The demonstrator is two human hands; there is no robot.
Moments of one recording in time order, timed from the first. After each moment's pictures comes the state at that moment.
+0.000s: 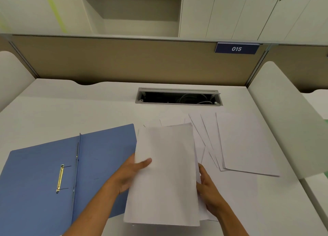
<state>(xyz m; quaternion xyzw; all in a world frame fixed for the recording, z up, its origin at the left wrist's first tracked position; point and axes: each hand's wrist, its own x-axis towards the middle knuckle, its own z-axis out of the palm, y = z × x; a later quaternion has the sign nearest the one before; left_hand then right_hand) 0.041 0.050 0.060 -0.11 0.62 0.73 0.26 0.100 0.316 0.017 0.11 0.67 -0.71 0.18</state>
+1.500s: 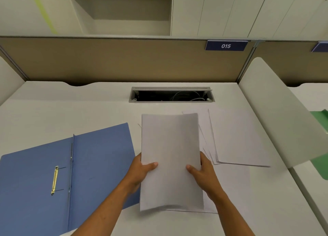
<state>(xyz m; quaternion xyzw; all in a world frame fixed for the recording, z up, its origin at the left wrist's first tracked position) 0.049 0.091 0.036 -0.11 0.67 0.71 0.20 0.088 0.321 0.040 0.12 0.77 -0.62 0.06</state>
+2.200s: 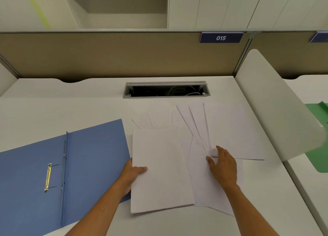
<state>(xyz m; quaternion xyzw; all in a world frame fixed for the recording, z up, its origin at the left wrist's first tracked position) 0.052 0.089 -0.012 -0.21 0.65 0.69 0.23 0.073 0.424 -0.041 0.19 0.96 -0.21 -0.05</state>
